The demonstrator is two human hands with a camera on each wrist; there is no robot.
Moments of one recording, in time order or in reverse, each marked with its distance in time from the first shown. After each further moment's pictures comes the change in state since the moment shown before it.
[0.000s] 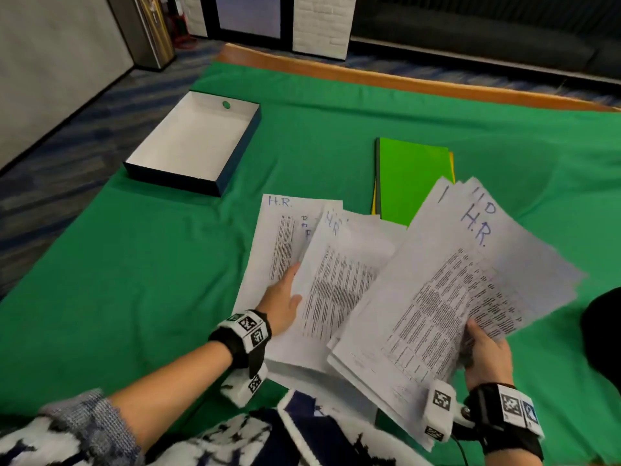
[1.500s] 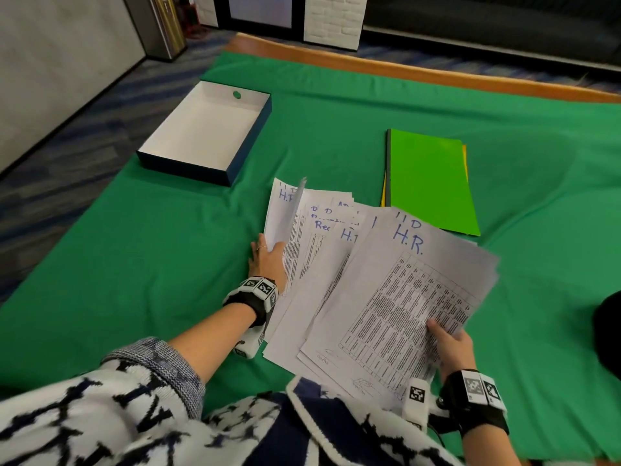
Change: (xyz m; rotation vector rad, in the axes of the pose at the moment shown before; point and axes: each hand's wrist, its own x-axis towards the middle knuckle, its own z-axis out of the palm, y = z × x) left_hand 0.054 -0.037 -0.010 0.353 0.243 -0.215; right_hand -0.001 0.046 0.019 -0.290 -0.122 0.082
